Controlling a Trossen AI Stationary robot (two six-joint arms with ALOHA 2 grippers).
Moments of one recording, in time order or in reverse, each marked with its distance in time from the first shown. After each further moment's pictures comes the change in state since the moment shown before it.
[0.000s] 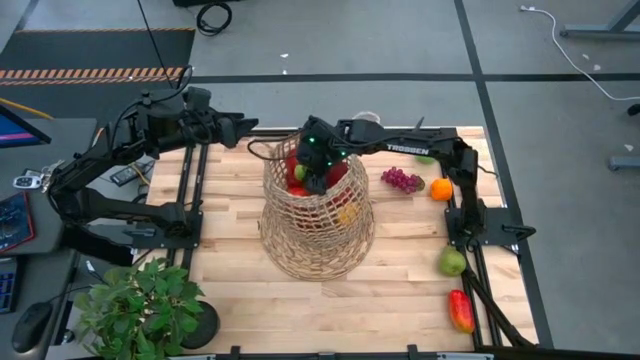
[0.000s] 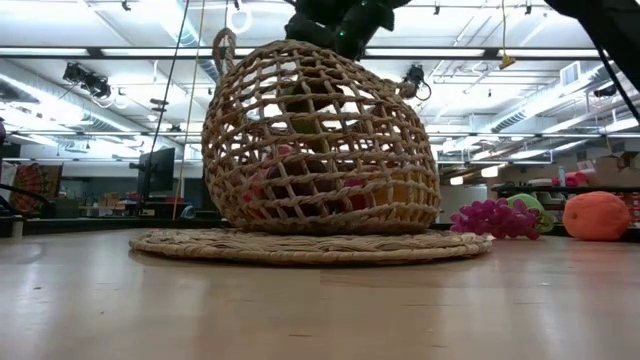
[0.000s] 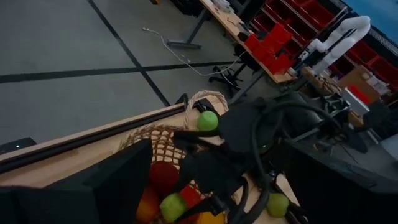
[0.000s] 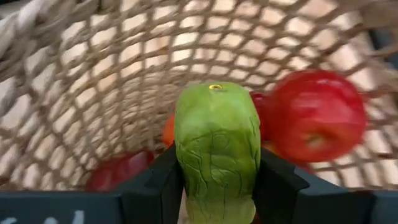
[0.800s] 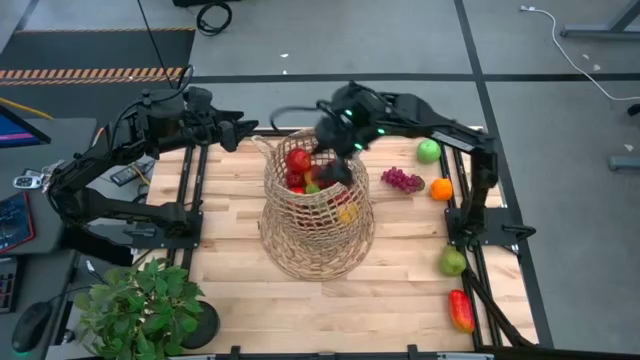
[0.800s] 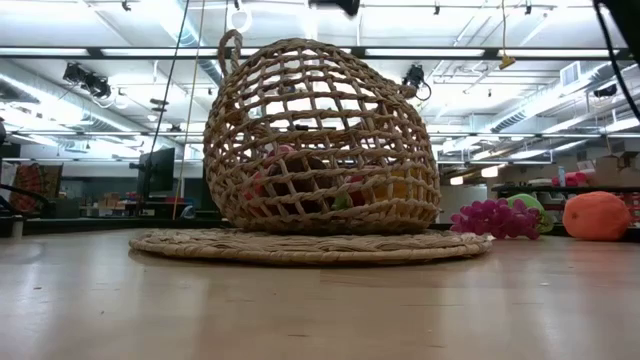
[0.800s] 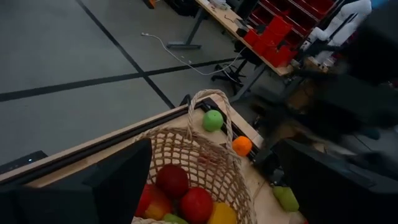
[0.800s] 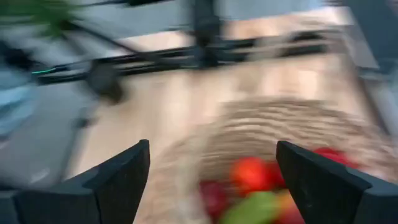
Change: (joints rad) left arm 0.000 0.000 0.000 0.000 -0.001 0.093; right arm 0.044 -0.145 0.307 -0.198 -0.180 0.006
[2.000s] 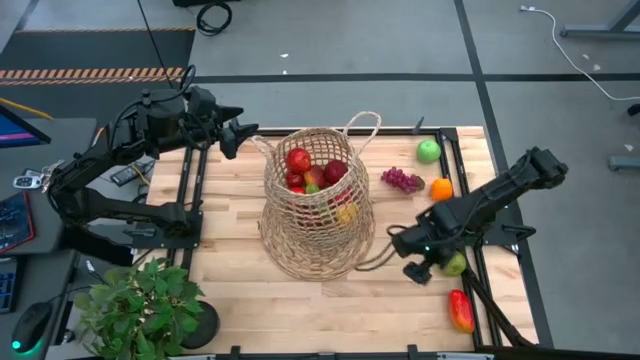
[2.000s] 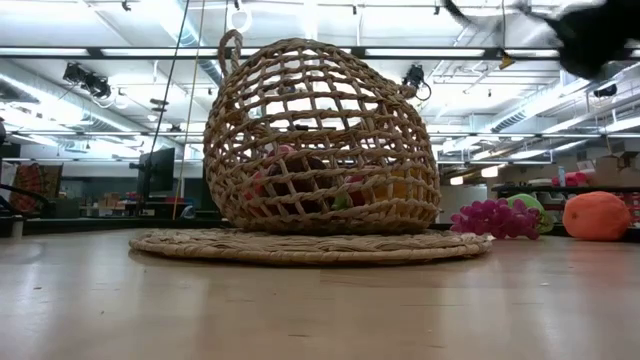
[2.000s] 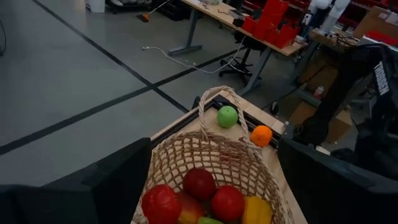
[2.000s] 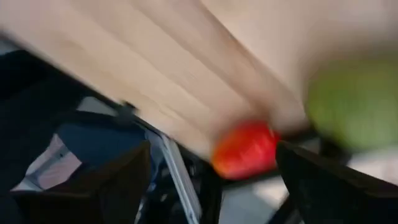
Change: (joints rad) left arm 0.000 0.000 0.000 0.001 0.000 0.237; right arm 0.623 -0.534 -1.258 -0.052 -0.168 1.335
